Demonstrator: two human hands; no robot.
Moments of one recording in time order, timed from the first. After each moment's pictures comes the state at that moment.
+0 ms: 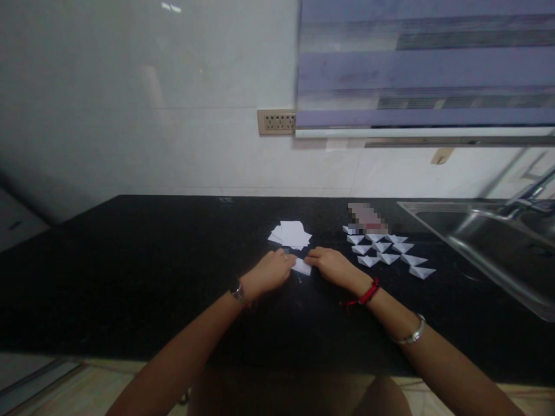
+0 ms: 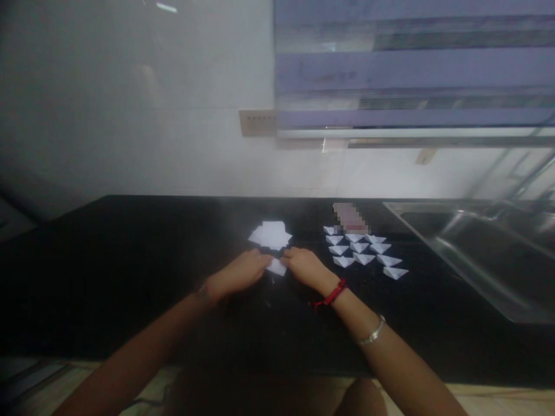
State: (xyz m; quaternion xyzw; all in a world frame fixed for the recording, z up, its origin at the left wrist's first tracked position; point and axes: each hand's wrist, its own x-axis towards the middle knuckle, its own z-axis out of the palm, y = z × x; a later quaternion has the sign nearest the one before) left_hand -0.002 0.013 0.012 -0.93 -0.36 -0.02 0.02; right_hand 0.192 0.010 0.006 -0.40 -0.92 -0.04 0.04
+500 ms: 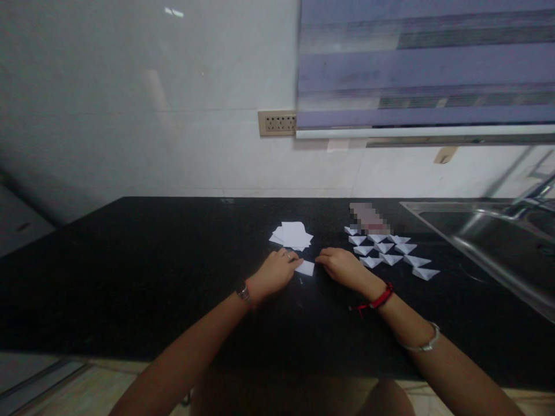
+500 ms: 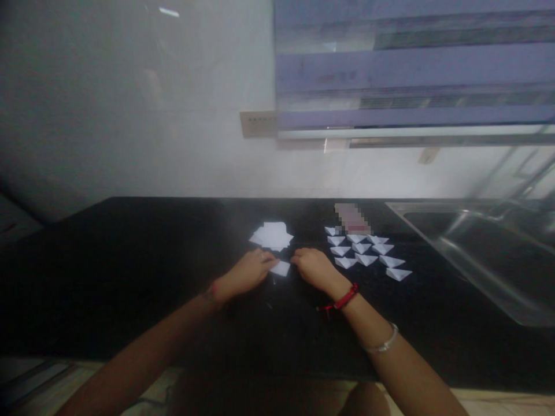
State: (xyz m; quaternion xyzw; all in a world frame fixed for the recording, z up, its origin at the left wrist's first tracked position) left_hand -0.001 0.021 -0.007 -0.94 -0.34 -0.07 0.04; right_hand 0.205 0.005 0.011 -0.44 -0.89 -0.04 0.04
